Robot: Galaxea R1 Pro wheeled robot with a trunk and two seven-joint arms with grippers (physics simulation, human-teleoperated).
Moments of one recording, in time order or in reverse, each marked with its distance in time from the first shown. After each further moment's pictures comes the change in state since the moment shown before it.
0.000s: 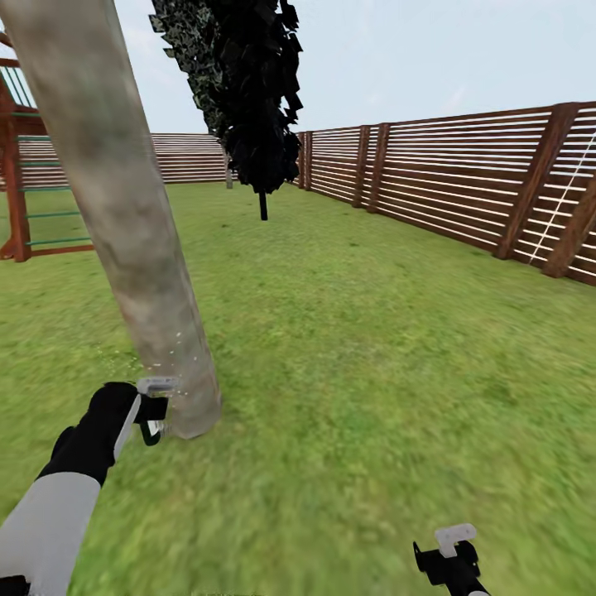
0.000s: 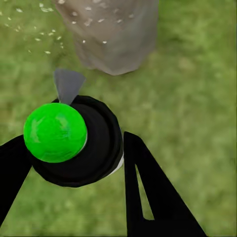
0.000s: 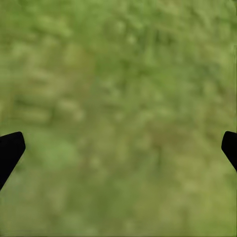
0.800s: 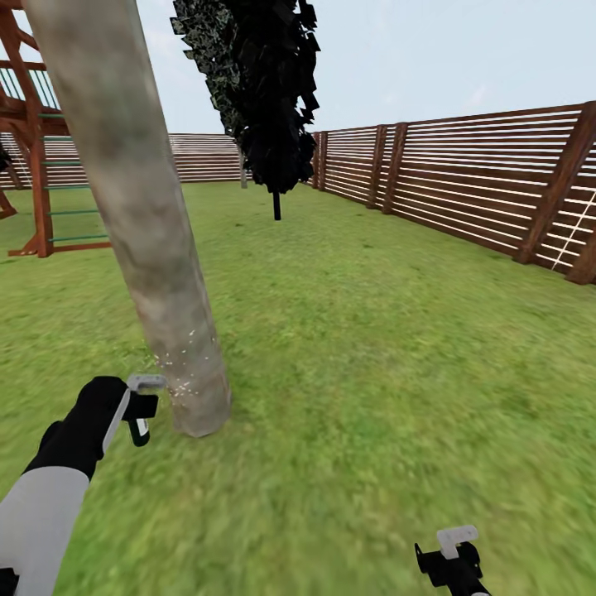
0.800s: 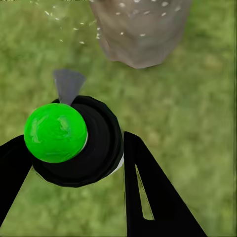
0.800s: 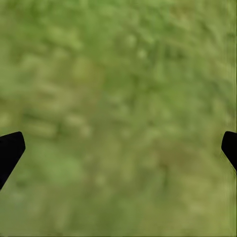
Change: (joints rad) left arm -0.022 0.046 -0.008 0.005 0.004 0.052 -0.023; right arm 0.003 -0.005 0.000 0.001 0.000 0.000 0.000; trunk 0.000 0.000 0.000
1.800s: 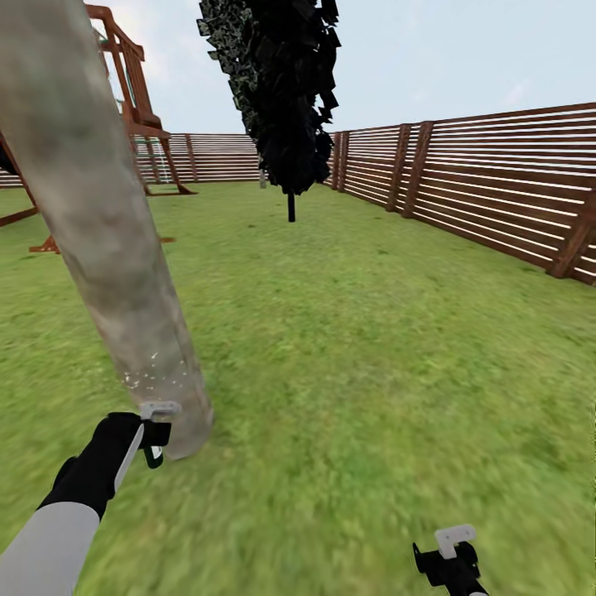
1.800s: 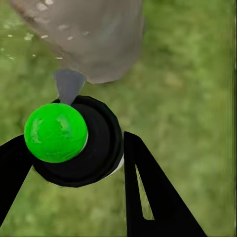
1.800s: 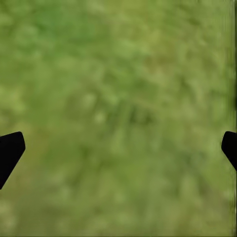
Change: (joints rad) left arm 0.118 -0.060 0.010 0.040 -0.005 -0.174 0.018; right arm 0.000 0.006 0.002 -0.001 0.000 0.000 0.000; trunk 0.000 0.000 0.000
